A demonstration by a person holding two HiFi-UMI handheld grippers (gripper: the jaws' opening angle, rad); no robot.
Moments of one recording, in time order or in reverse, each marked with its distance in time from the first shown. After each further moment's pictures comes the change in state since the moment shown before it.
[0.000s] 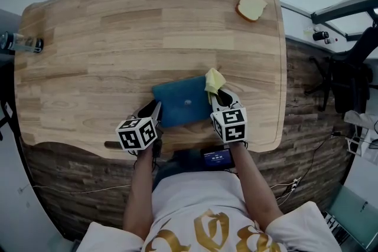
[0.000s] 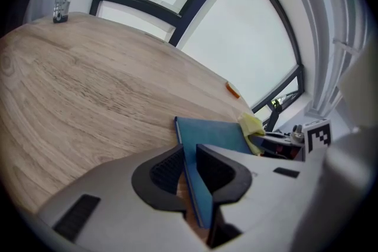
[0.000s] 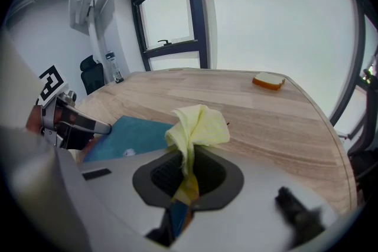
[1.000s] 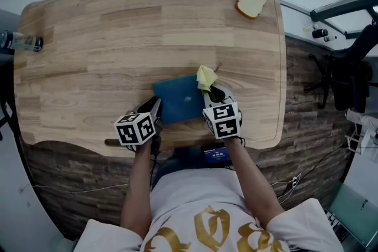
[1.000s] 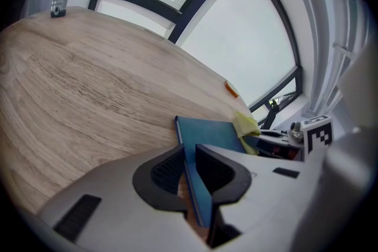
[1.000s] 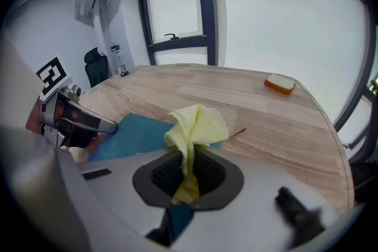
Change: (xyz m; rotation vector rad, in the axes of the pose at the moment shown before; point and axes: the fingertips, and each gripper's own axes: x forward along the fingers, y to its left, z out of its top) left arm 0.001 0.001 0.000 -0.018 0.028 -0.032; right arm 0.009 0.024 0.009 -0.064 0.044 0.016
